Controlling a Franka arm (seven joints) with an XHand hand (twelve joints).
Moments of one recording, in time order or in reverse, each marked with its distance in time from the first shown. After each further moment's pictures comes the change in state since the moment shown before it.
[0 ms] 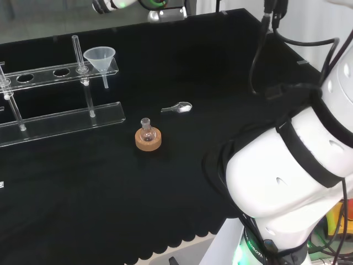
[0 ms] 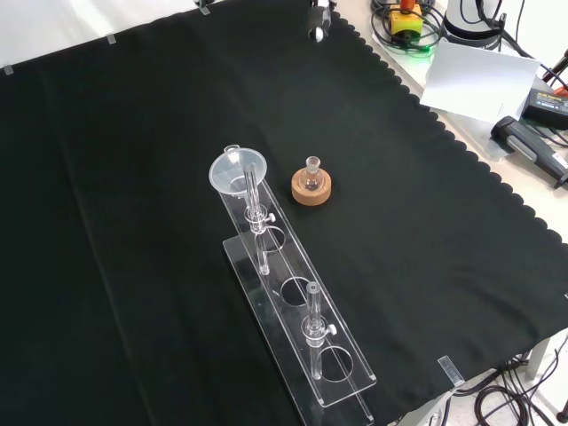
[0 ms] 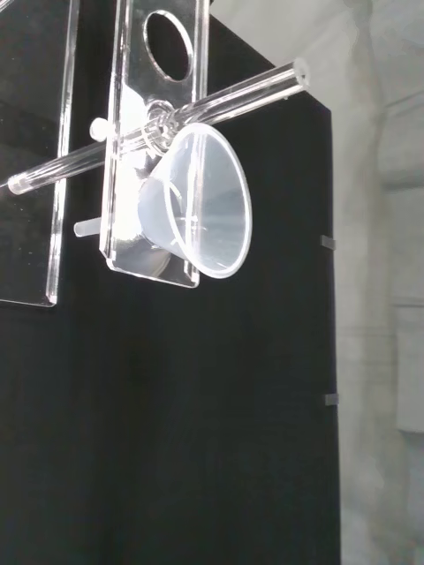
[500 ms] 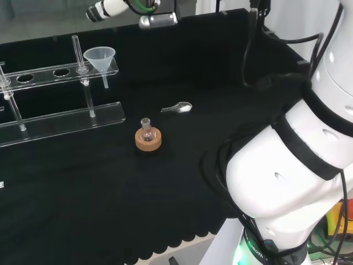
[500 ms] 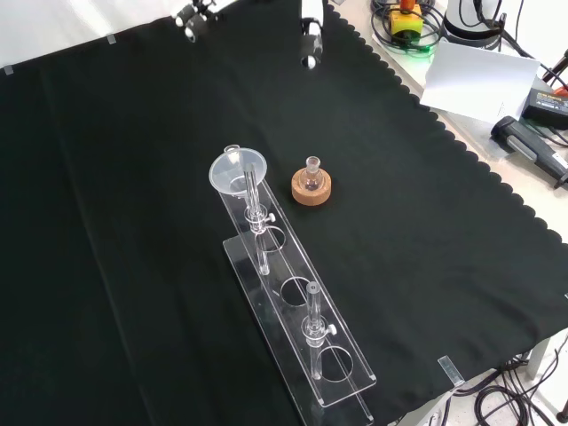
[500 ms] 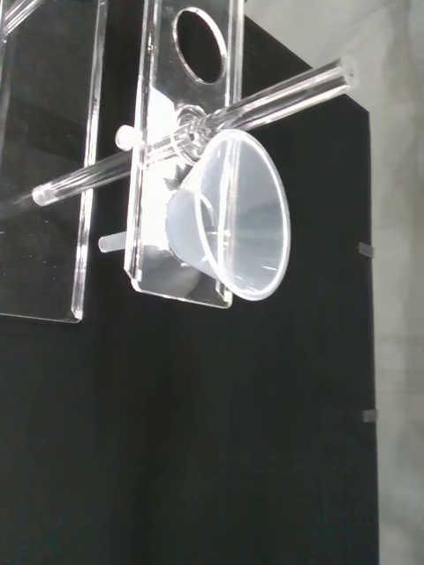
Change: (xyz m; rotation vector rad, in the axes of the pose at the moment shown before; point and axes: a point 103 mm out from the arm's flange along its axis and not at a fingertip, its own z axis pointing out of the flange) arm 0.012 0.020 0.024 0.057 -0.002 -0.007
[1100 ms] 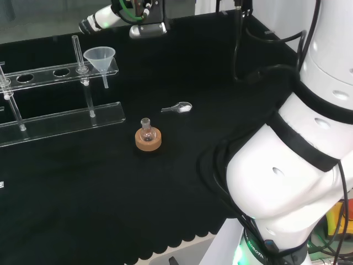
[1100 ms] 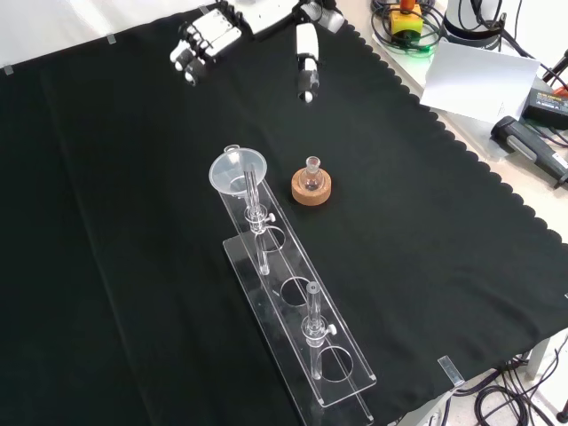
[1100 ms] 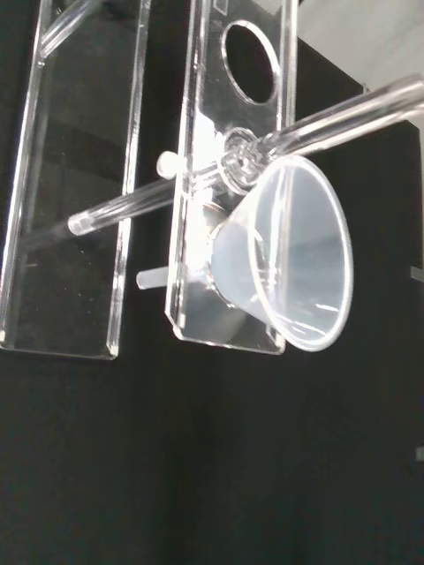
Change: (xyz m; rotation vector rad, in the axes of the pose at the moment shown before) arm 0.017 0.021 0.033 0.066 0.014 -0.030
